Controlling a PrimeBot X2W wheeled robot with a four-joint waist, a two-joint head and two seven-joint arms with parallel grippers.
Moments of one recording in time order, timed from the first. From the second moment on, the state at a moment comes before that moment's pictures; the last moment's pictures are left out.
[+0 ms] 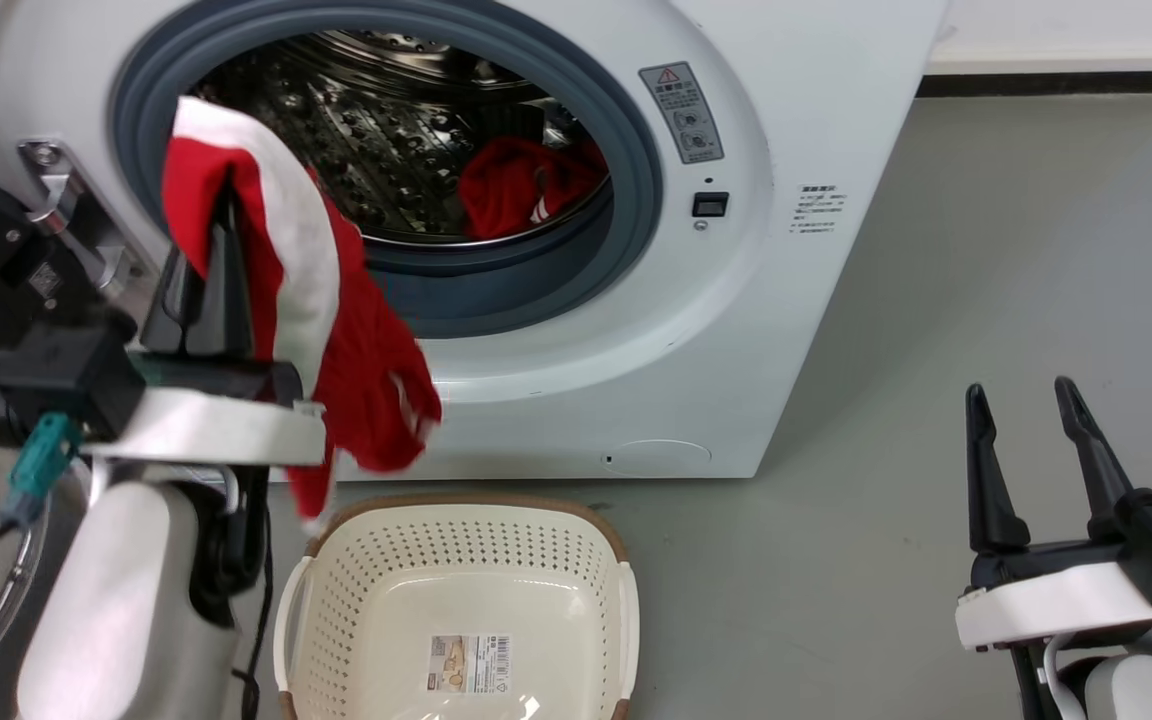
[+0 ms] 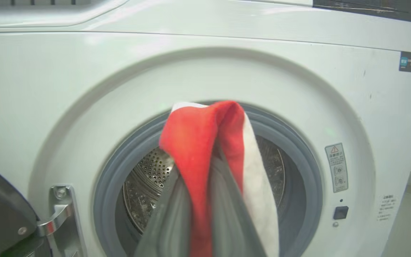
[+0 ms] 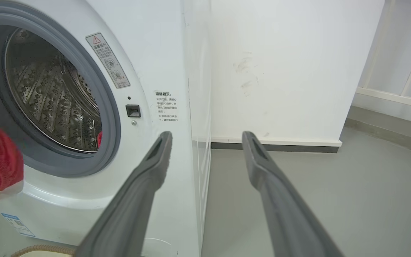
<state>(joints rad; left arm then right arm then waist) -0.42 0.30 -0.15 0.08 -0.36 0.03 -0.26 -0.09 -0.05 -0.07 0.07 0.05 0.13 -0.26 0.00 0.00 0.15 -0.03</state>
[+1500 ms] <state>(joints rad) -0.69 0.22 -0.30 1.19 -0.42 -0.11 -0.24 -0.23 -0.05 -0.09 -0.08 -0.01 0.13 -0.26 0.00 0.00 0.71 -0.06</state>
